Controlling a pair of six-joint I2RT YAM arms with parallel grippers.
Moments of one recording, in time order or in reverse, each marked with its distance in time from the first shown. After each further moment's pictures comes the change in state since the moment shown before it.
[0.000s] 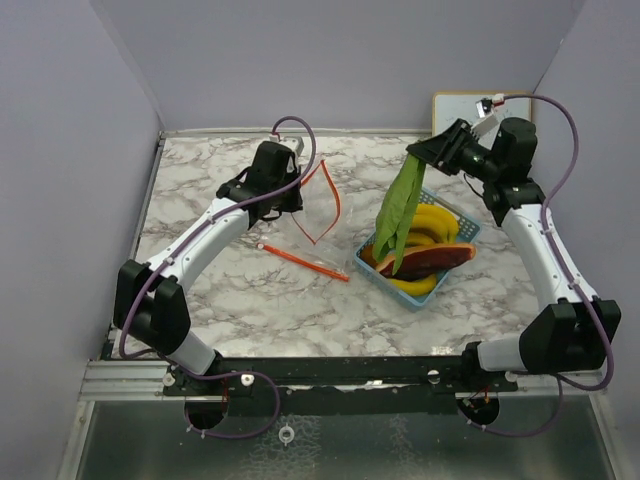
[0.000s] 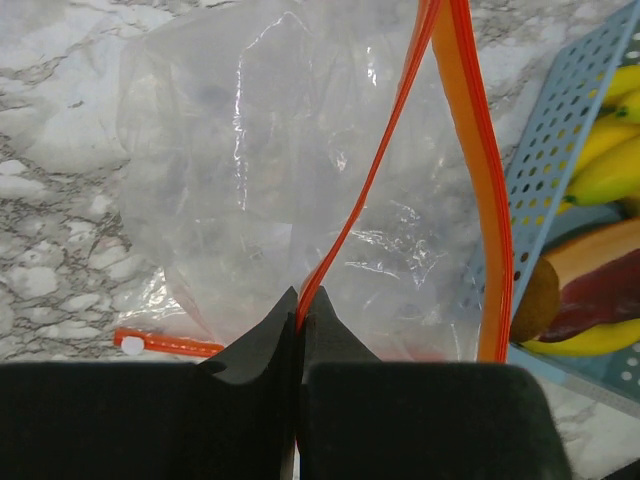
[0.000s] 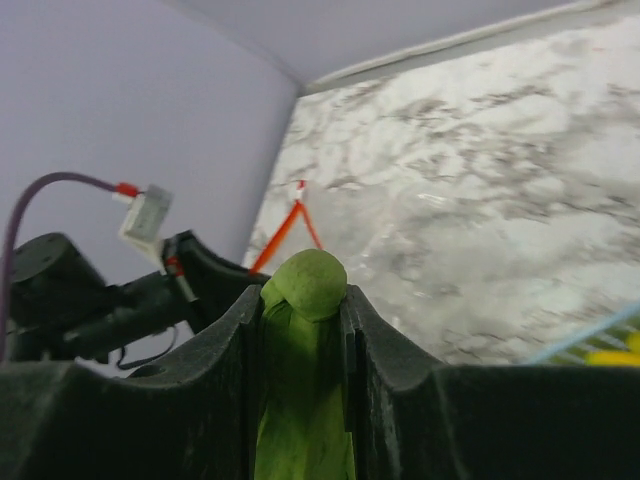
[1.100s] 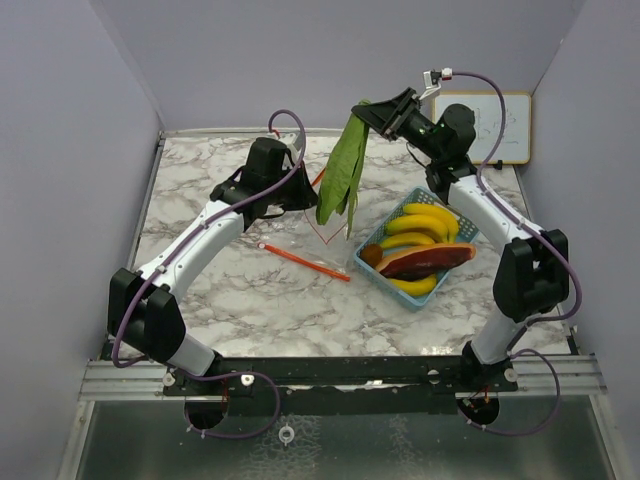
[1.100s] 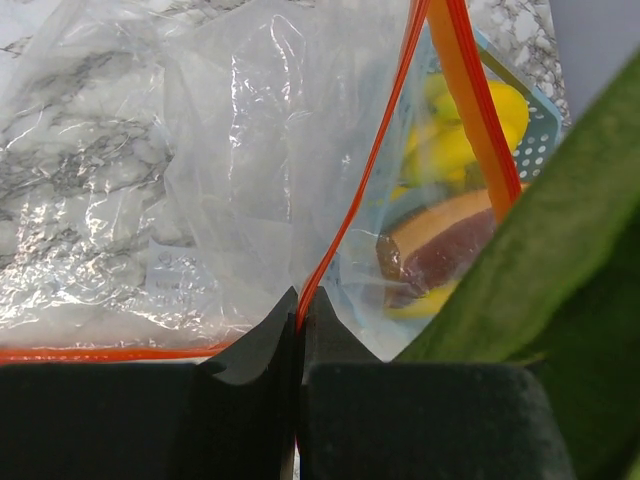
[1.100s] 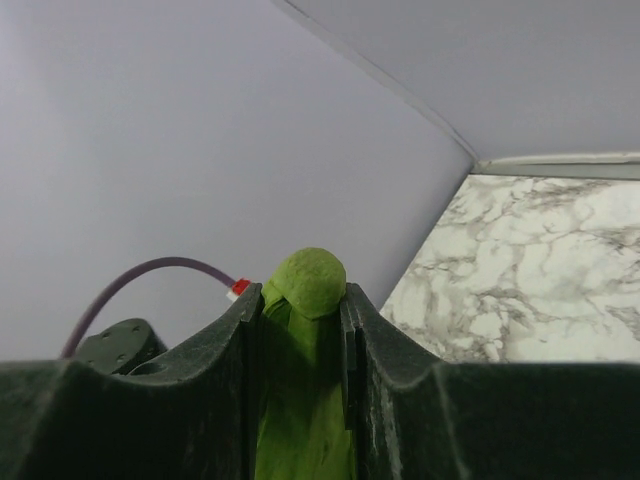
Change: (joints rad) left arm 0.000 -0.055 -0.006 0.071 0.260 -0.200; right arm 0.244 0.366 0.153 0.750 -0.011 0.384
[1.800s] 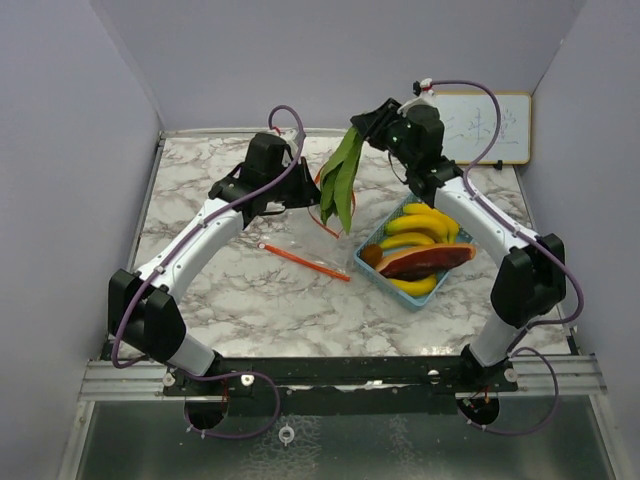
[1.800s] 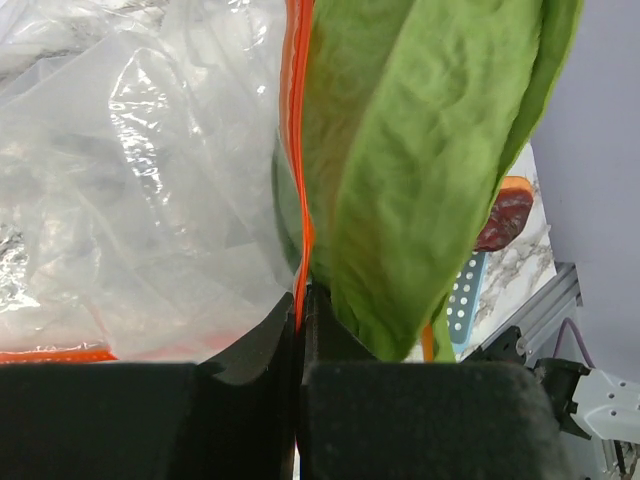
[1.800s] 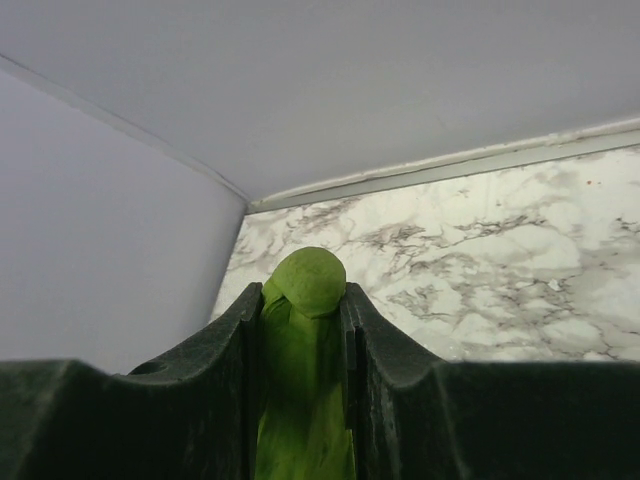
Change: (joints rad) left arm 0.000 0.001 0.039 -0.020 0.063 -0.048; right arm 0.127 0.004 0.070 -0.418 0.562 -0.333
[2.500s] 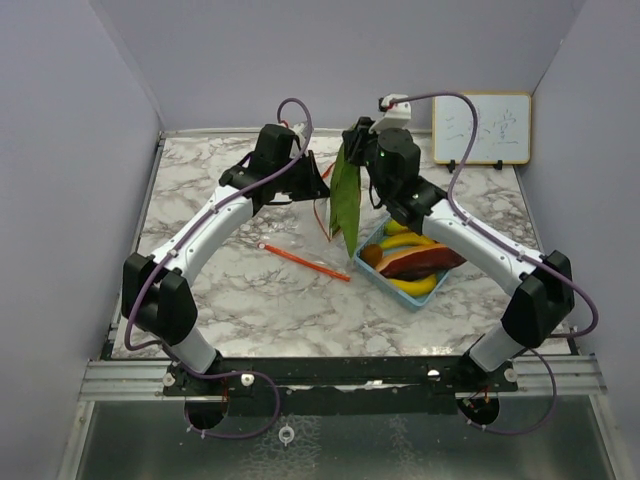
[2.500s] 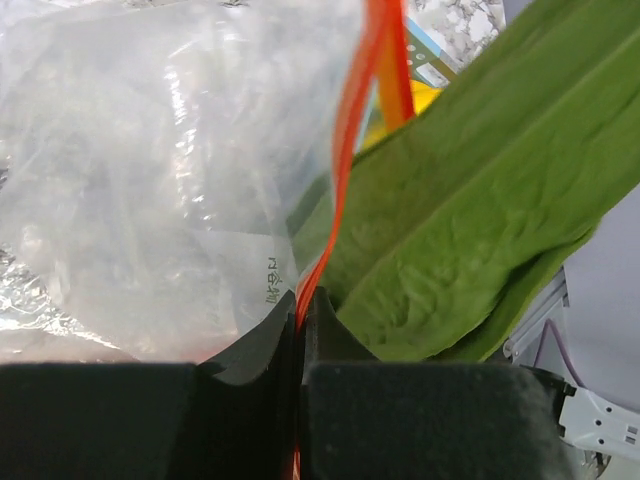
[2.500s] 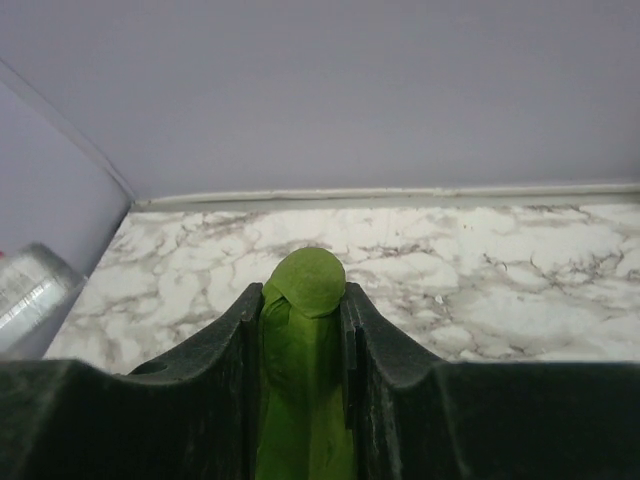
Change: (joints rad) left arm -0.002 0.111 0.115 -0.039 0.026 -0.018; right arm 0.271 -0.171 -0.151 0.010 0.458 -0.444
